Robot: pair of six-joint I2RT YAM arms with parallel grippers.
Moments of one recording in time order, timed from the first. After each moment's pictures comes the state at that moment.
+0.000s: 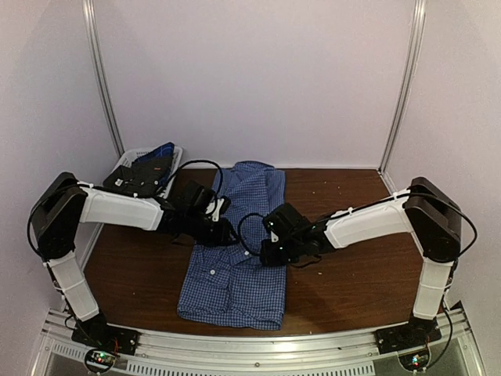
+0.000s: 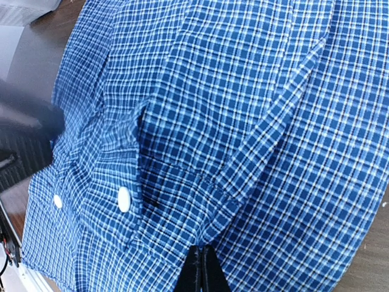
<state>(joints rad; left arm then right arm) -0.75 1.79 1.04 -0.09 0.30 -0.58 0.94 1.90 1.12 -0.12 -0.04 0.73</state>
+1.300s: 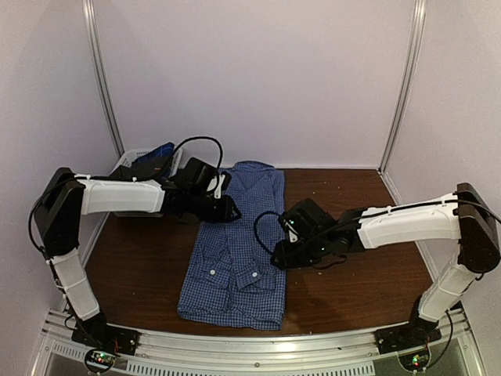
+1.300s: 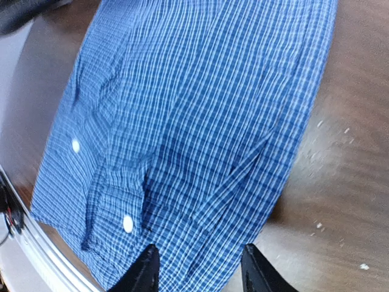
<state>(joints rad) -0.71 1.80 1.20 -0.18 0.21 -0.52 0.99 1.64 1.00 -0.32 0.00 0.73</state>
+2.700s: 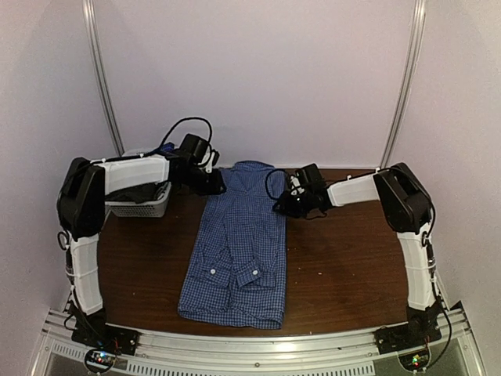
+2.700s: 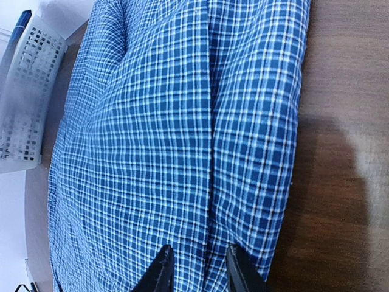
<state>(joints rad) -0.53 2.11 1.71 -0.42 0.14 -0.36 0.50 2.24 1.50 -0.01 -0.28 0.63</state>
